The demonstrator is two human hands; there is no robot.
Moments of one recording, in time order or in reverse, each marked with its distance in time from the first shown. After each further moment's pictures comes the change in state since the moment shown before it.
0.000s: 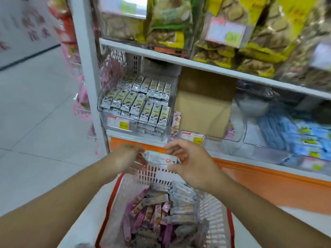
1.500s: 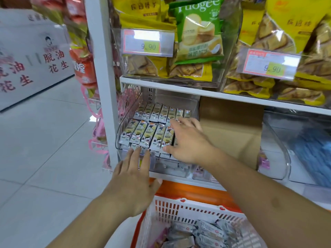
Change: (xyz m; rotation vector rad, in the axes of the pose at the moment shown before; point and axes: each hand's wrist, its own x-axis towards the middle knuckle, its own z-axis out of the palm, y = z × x) left_hand -0.006 0.042 -0.052 1.183 0.252 0.279; right_hand 0.182 -0.056 -0.016 -0.758 0.124 -0.134
